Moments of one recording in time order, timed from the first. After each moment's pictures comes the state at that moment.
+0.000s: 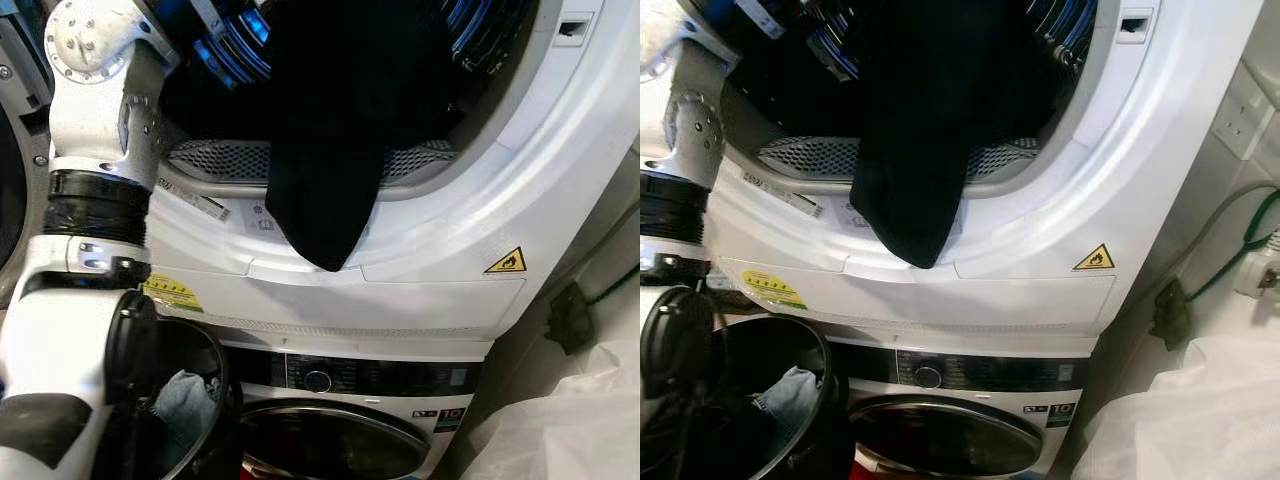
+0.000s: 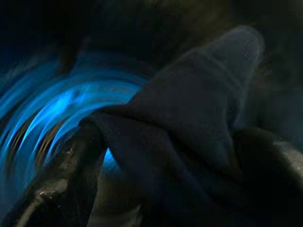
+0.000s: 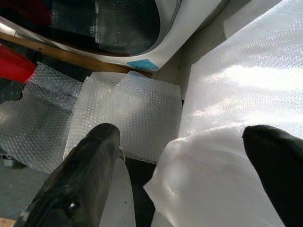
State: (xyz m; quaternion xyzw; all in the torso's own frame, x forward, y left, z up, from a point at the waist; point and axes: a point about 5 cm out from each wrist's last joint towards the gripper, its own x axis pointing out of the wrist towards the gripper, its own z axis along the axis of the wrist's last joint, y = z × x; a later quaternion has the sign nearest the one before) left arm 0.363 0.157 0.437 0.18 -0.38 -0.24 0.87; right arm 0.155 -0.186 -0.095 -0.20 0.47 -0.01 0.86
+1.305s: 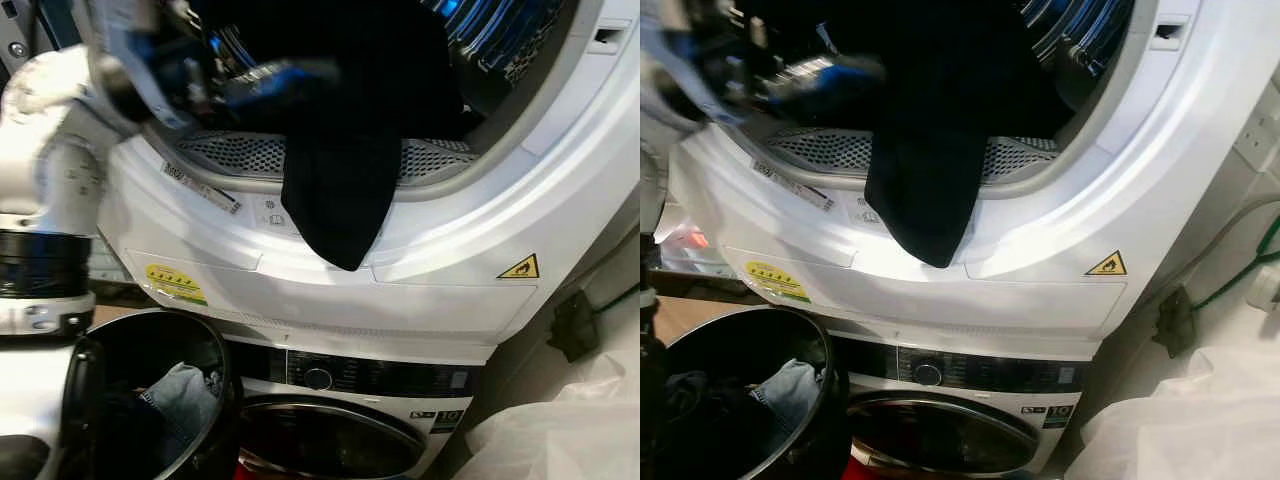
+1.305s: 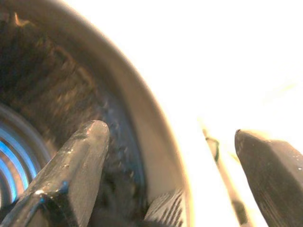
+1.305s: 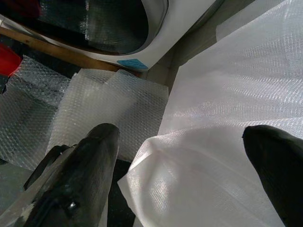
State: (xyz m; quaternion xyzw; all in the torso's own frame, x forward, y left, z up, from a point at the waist) left arm 0.285 0.158 0.419 0.13 -0.35 -0.61 0.70; right arm 0.161 -0.195 -0.092 -0.21 0.47 -0.01 0.86
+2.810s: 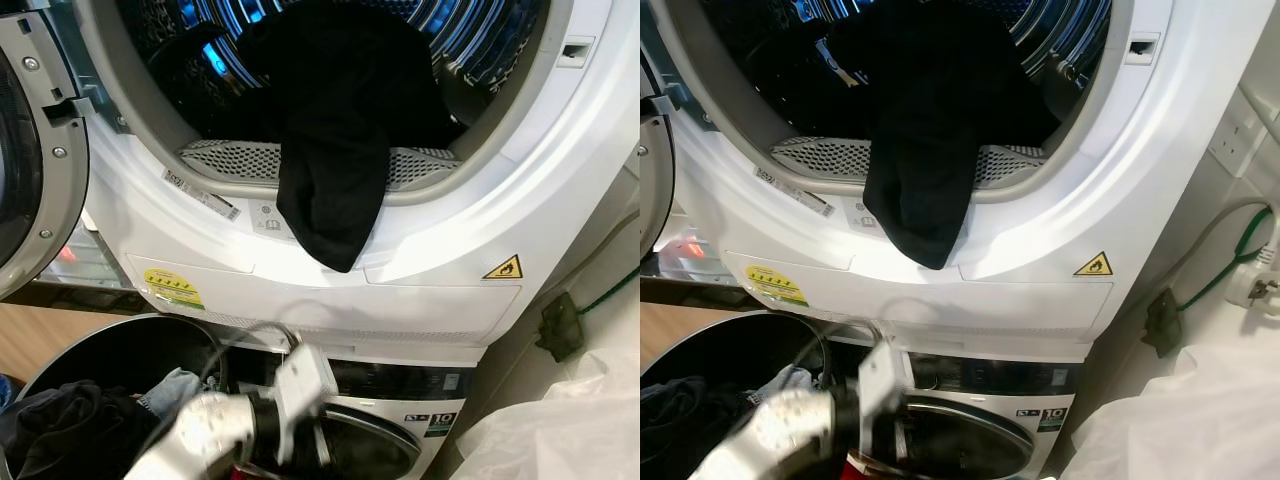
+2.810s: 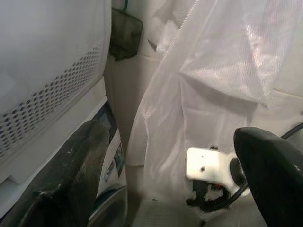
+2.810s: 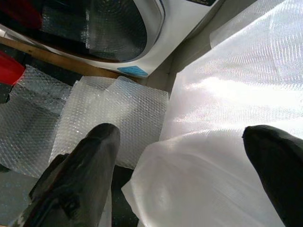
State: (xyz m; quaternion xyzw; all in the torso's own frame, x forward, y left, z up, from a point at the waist) left arm 0.209 0.064 0.123 0.03 0.02 -0.59 0.81; right arm 0.161 -0.189 -0.093 -0.21 0.47 -0.01 0.86
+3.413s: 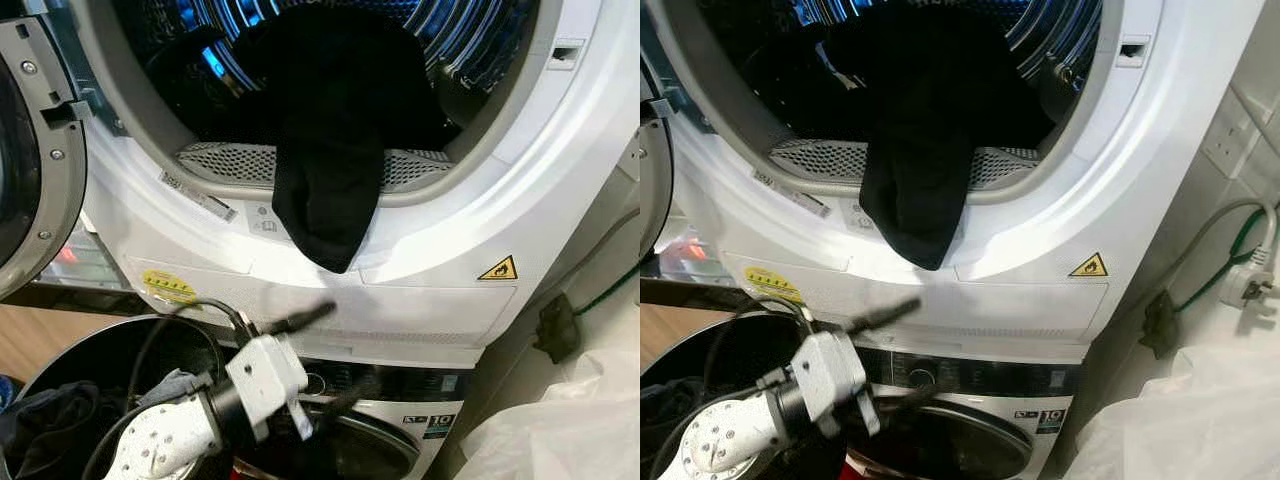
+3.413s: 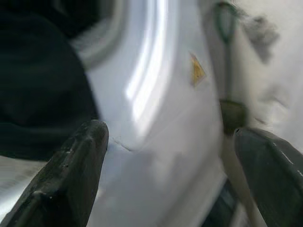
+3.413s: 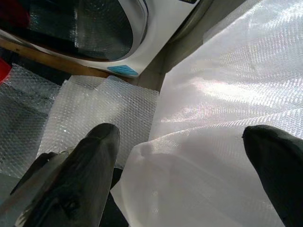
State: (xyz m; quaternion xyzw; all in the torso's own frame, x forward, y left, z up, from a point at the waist) left arm 0.201 0.093 0.204 0.13 -0.21 -0.38 0.89; right arm 0.158 -0.198 -0.092 -0.21 0.46 -0.02 0.86
